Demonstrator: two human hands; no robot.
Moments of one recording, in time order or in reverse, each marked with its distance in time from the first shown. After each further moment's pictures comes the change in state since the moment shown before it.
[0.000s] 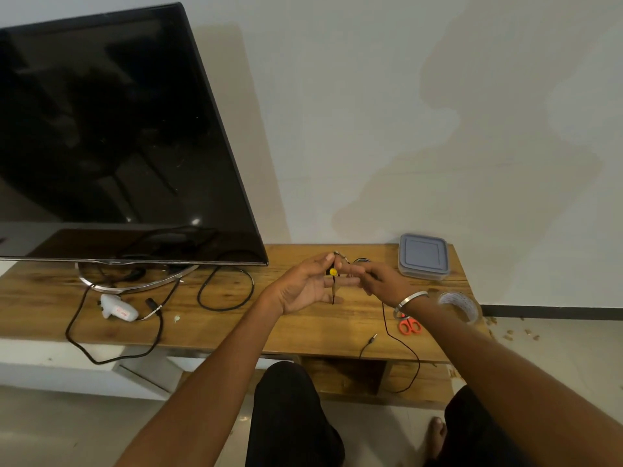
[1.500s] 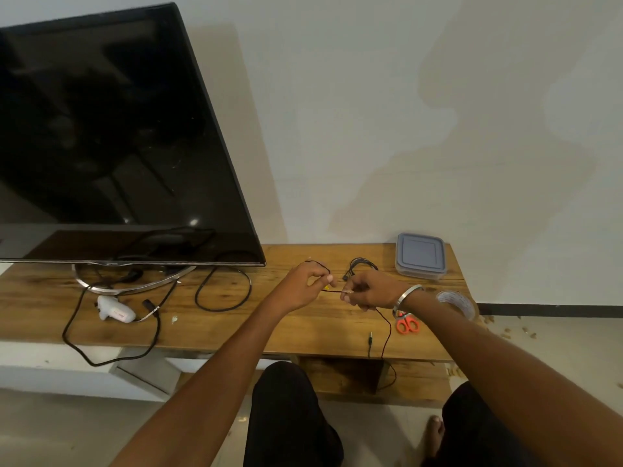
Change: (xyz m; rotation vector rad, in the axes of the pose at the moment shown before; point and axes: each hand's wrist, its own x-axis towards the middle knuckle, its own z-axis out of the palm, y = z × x) left_hand 0.016 -0.034 -0.033 1.066 0.360 0.155; right_hand 0.000 -0.014 -0.004 -0.052 -0.349 0.177
